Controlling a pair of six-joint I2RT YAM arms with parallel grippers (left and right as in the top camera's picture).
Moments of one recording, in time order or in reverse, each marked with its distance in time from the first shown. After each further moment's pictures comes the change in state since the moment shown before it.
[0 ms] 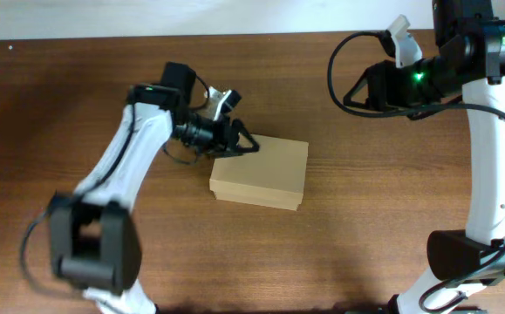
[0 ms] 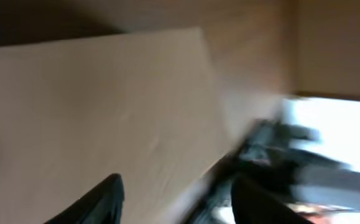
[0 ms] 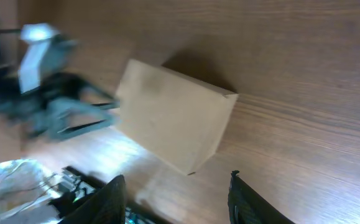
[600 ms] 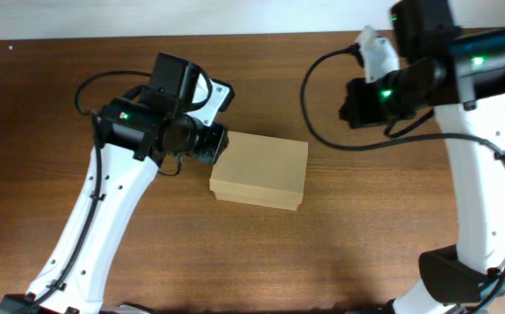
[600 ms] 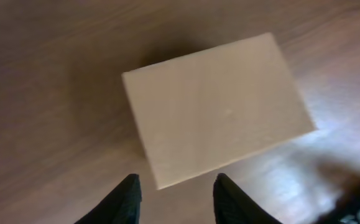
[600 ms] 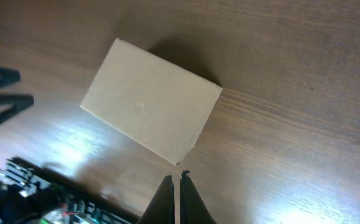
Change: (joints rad) left arm -0.128 -0.263 0.083 -0.088 -0.592 0.056; right arm 0.221 -0.062 0.003 0.000 0.246 0.045
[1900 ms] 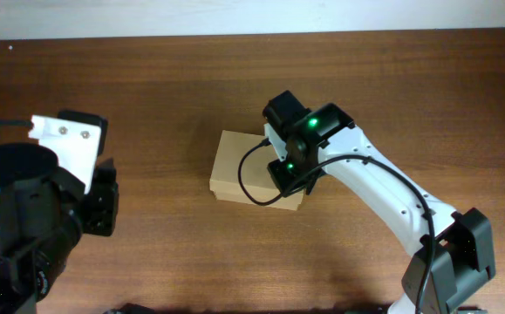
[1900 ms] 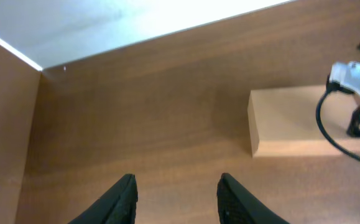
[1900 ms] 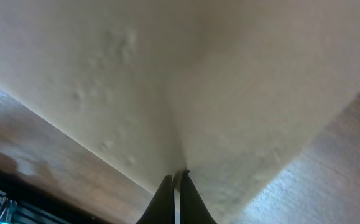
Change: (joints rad) left arm 0.031 -0.369 0.447 -0.433 -0.443 -0.032; right arm 0.347 -0.003 -0.745 0.460 0.167 0.056
